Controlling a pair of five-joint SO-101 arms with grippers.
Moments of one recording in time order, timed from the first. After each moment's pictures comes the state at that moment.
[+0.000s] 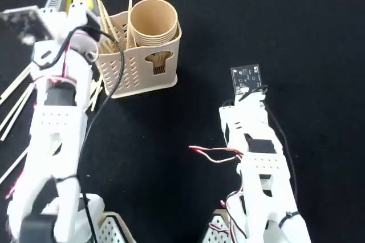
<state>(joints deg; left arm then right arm) -4.5 -28.5 34.3 -11.7 13.4 2.0 -45.3 76.7 21.1 11.1</state>
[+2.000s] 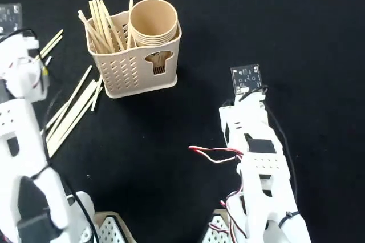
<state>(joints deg) -29.8 -26.4 16.4 68.3 -18.7 2.0 -45.3 76.7 21.1 11.1</state>
